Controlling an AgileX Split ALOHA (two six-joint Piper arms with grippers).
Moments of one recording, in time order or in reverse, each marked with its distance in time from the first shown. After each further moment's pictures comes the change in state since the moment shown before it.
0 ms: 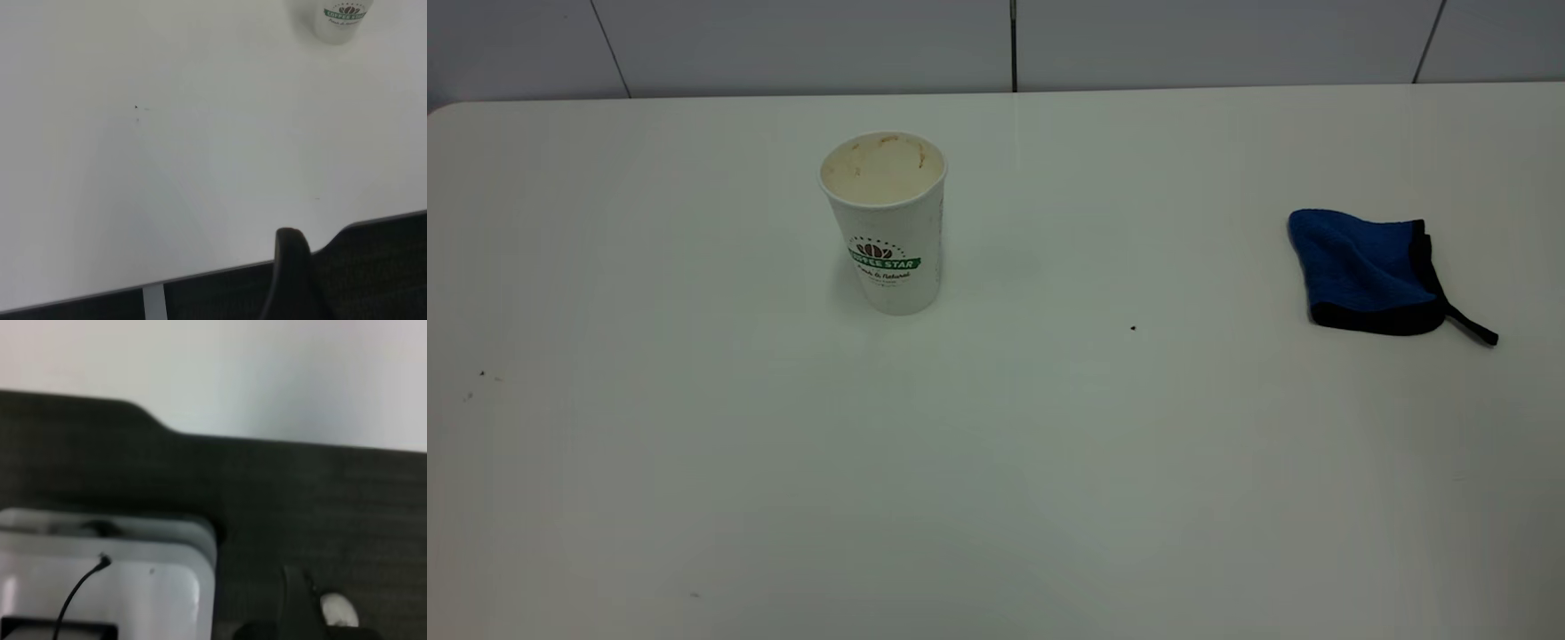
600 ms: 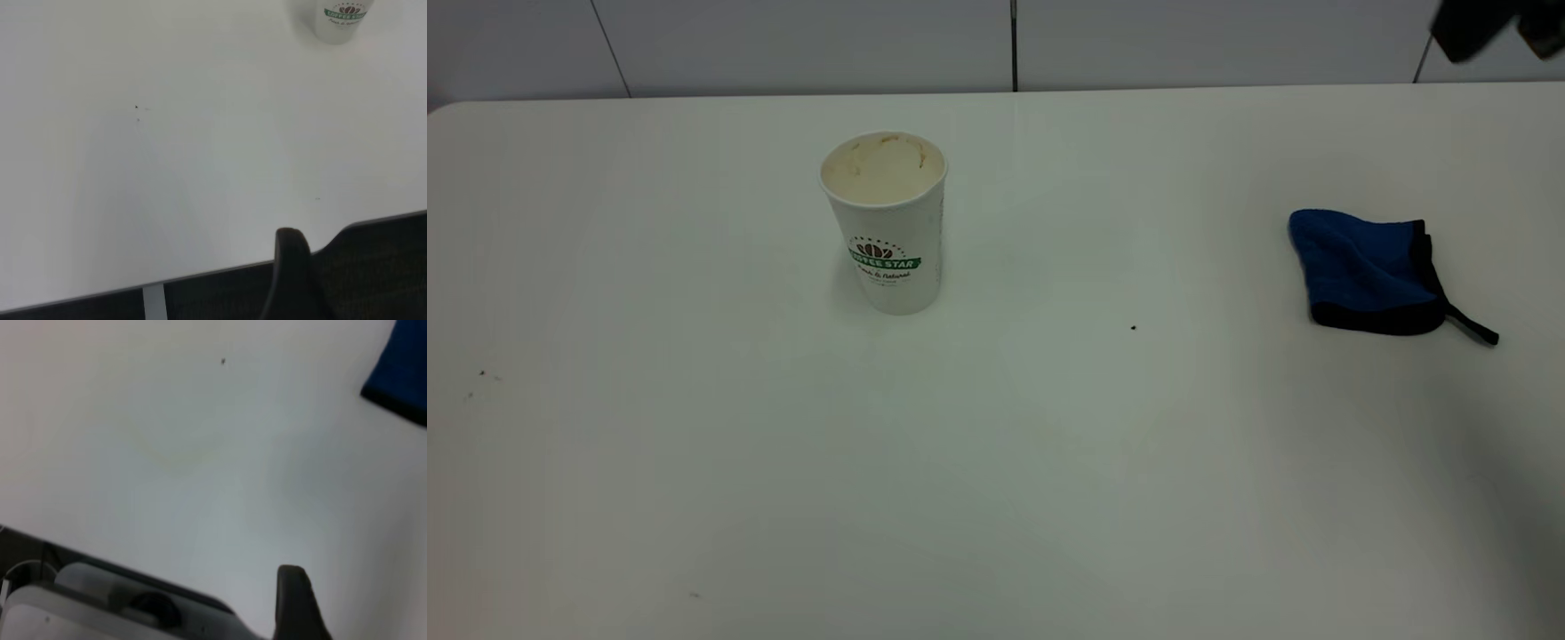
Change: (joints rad) left arm 0.000 0.000 0.000 0.000 0.000 0.000; right arm -0.001 0.795 -0.514 0.282 -0.281 -0.344
